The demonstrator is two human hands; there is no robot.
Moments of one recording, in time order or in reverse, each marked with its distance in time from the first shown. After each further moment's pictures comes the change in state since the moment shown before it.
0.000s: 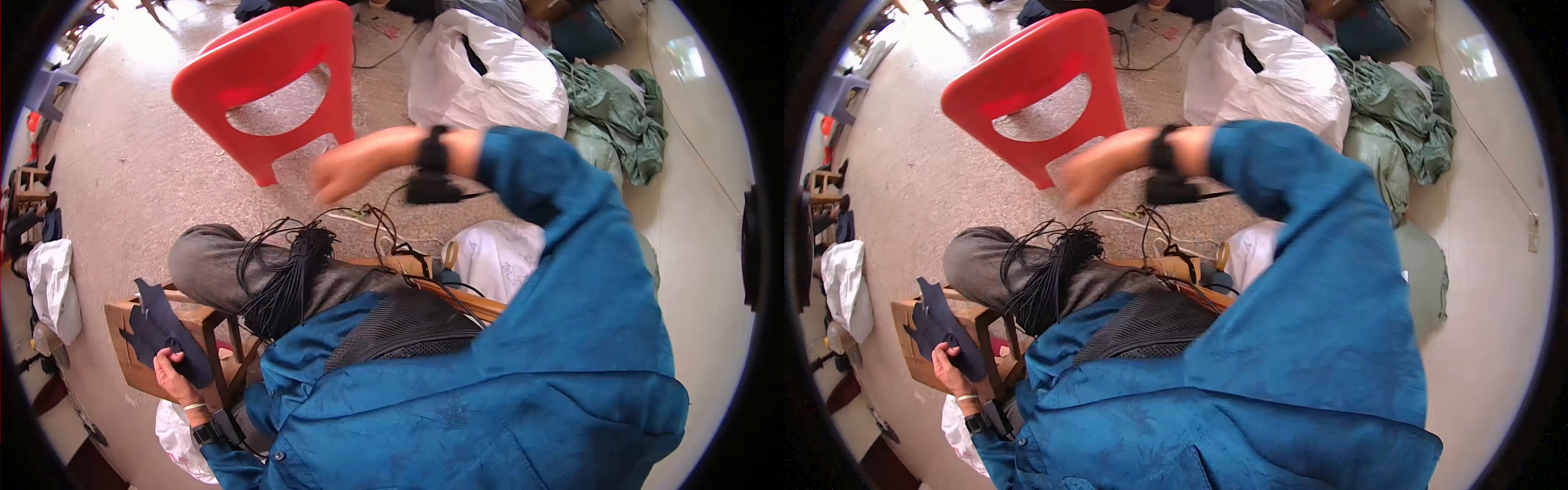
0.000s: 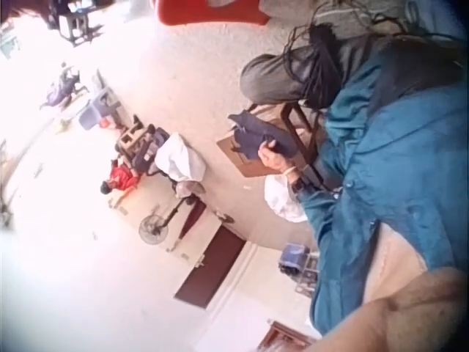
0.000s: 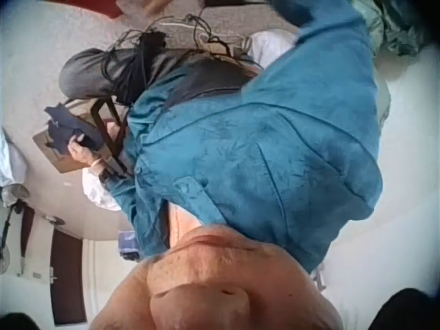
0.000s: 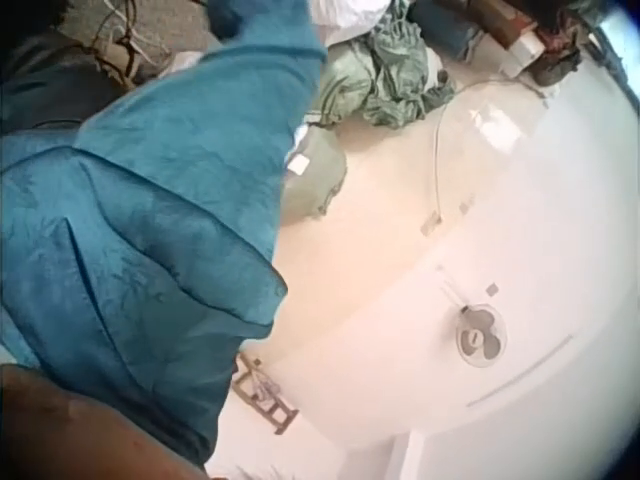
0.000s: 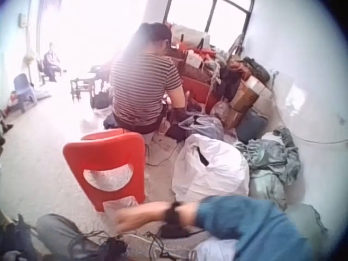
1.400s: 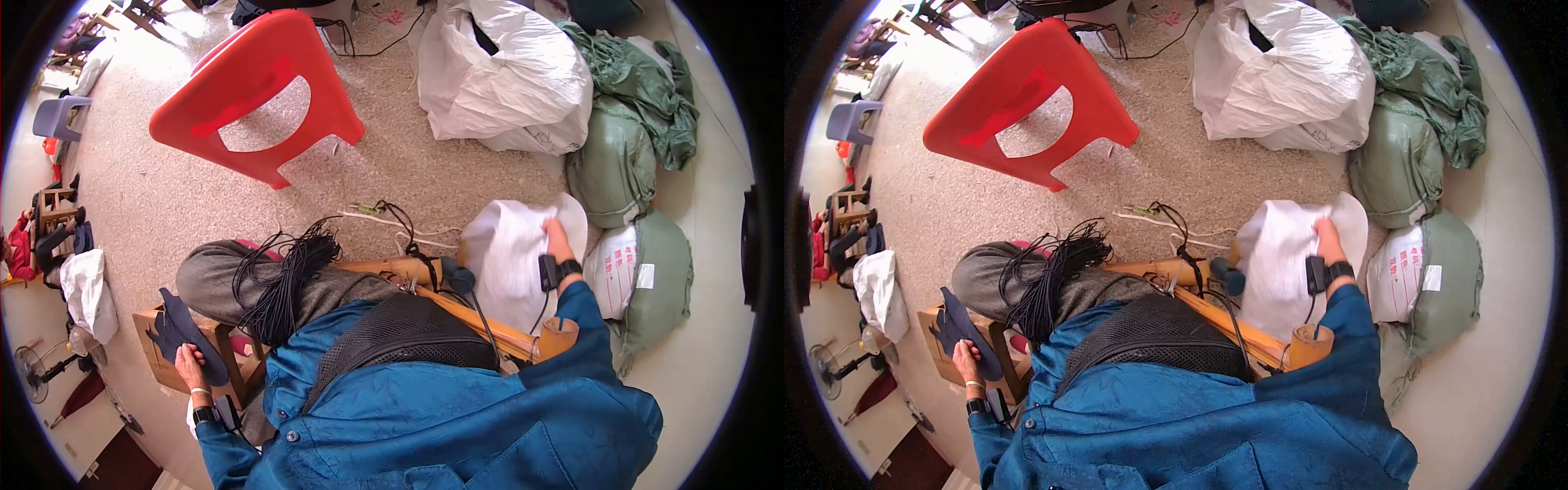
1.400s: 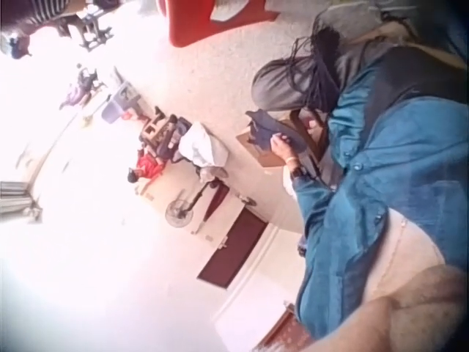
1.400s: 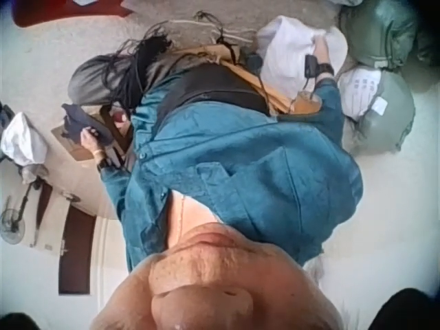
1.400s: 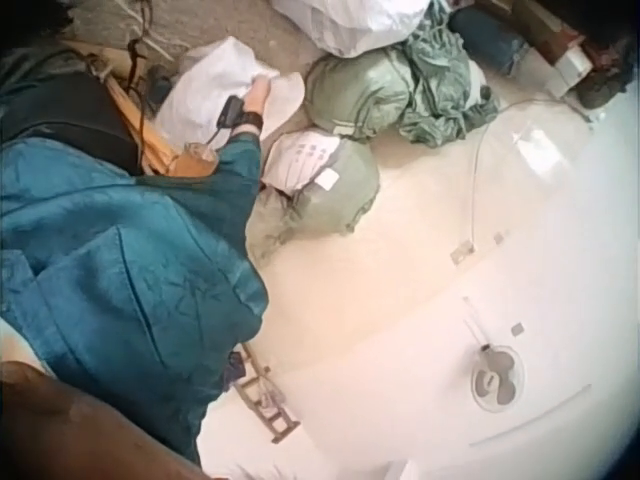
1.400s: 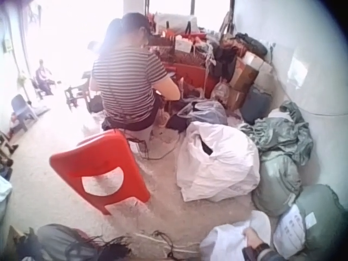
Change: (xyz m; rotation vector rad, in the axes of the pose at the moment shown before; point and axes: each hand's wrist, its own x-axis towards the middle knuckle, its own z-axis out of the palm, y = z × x) left_hand 0.027 -0.001 -0.007 0.338 -0.143 -0.184; right_hand -0.394 0.133 0.377 -0.034 1.261 0.909
